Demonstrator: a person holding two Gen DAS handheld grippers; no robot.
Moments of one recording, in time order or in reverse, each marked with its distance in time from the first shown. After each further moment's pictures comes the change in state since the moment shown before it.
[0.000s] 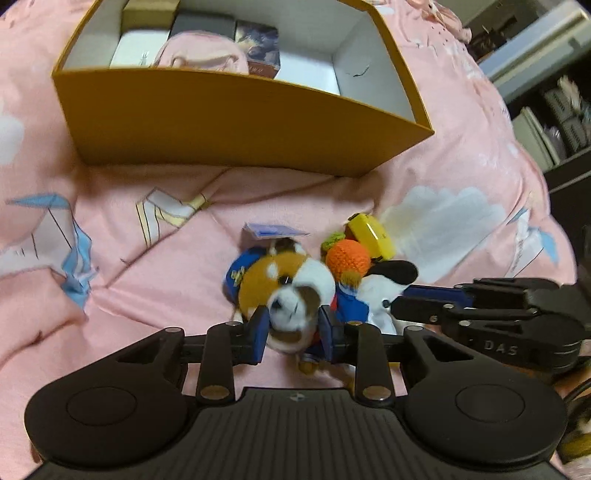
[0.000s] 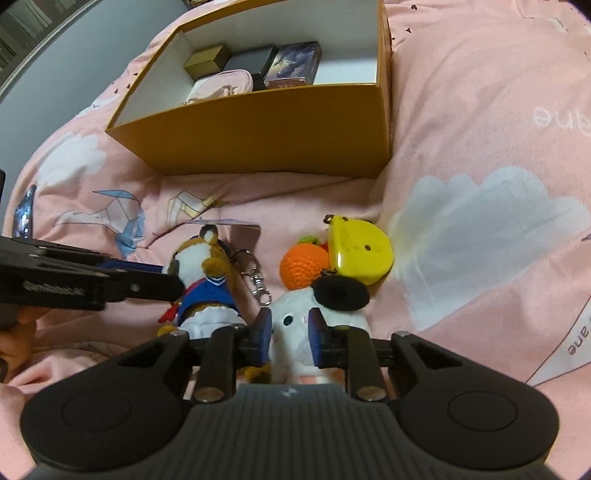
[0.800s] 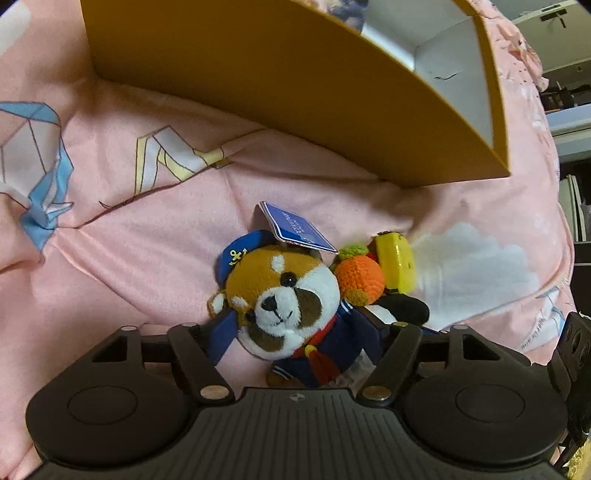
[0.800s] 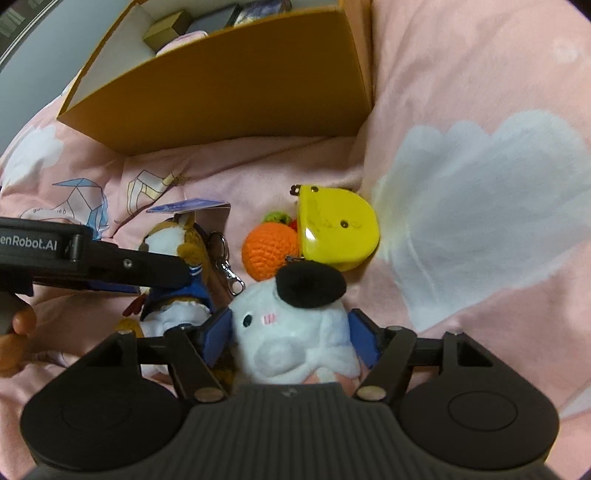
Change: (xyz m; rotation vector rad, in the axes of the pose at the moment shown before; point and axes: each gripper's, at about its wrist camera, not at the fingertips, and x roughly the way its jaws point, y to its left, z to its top) left arm 0.049 0.009 0.013 -0.313 0.087 0.029; right arm 0.046 -0.028 0.003 0.069 0.114 0.016
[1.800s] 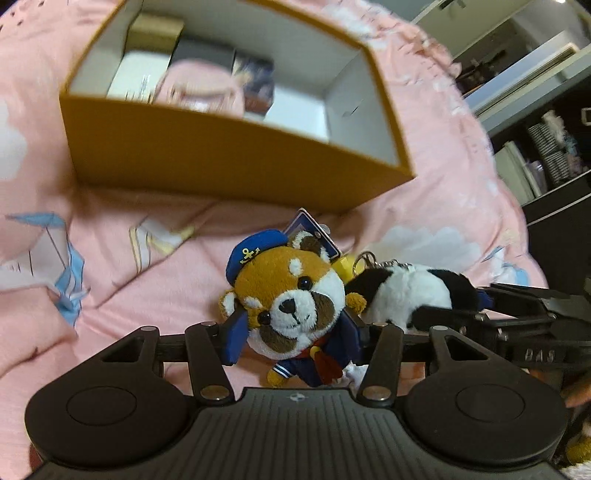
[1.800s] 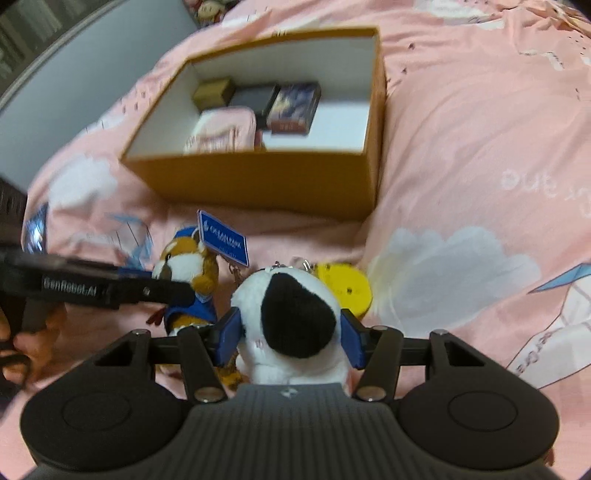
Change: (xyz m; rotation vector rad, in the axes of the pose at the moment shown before) left arm -0.064 -0.008 -0.017 0.285 -0.193 -0.116; right arm -0.092 0.030 0.002 -0.094 -0.187 -0.018
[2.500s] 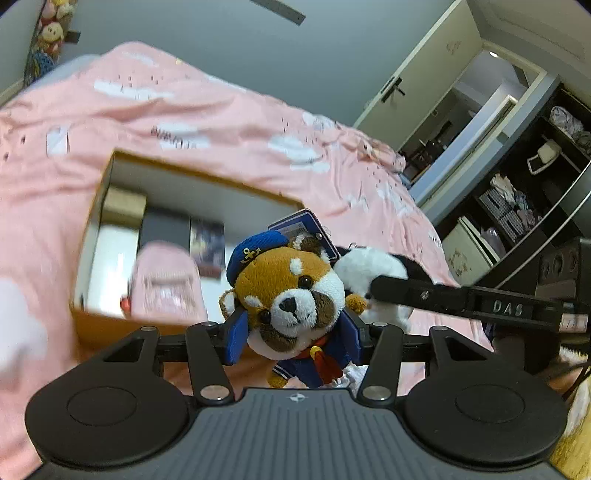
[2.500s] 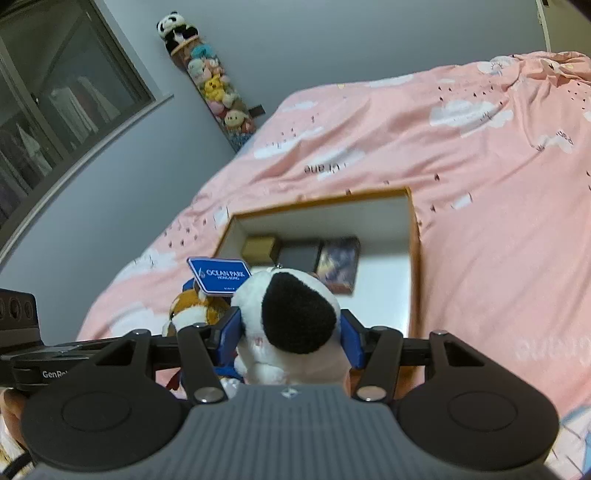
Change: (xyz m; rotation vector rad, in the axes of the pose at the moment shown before) left arm -0.077 -0.028 0.056 0.106 -0.363 -0.084; right arm -0.055 0.020 0.086 0.059 -0.338 0.128
